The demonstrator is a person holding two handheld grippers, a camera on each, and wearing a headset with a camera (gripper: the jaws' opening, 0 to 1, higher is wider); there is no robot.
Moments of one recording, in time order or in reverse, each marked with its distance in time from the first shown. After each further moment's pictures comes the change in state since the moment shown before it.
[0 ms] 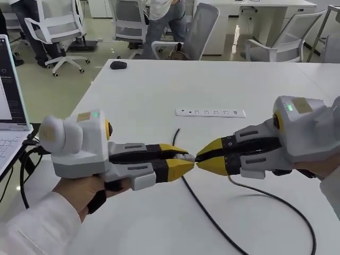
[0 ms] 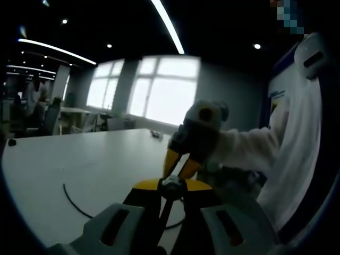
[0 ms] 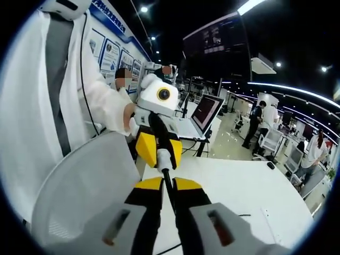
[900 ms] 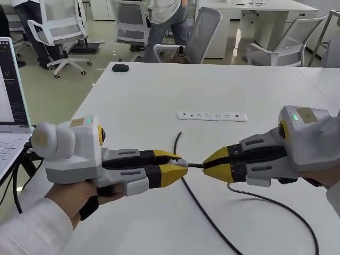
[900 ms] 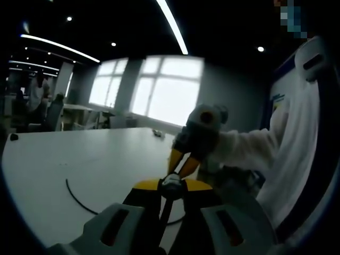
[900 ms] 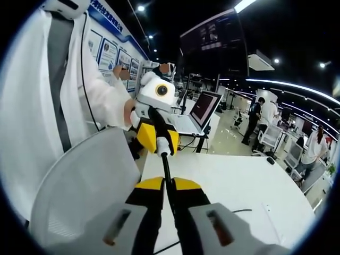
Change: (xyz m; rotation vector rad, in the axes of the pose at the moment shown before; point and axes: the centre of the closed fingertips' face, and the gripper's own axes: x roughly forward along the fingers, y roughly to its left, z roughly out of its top) left arm -0.014 0.008 -0.005 -0.026 0.005 0.016; right arm -0.005 -0.003 -0.013 0.025 0.017 -0.011
